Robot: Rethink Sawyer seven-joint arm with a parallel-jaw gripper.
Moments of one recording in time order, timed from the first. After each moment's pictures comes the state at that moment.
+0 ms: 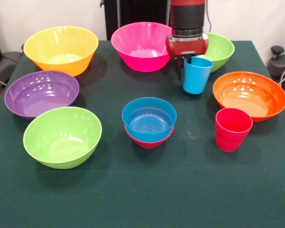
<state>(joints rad) -0.22 -0.53 0.06 1.98 -0.37 -0.18 1.89</state>
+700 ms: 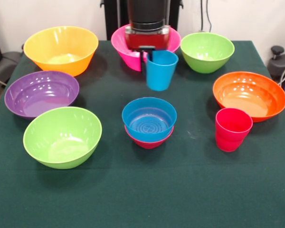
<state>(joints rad) -0.50 -0.65 0.22 1.92 -0.37 0.21 1.89</state>
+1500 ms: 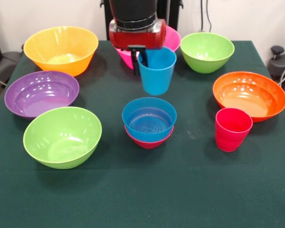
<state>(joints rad) -0.56 -0.68 0.37 1.66 -0.25 0.67 1.89</state>
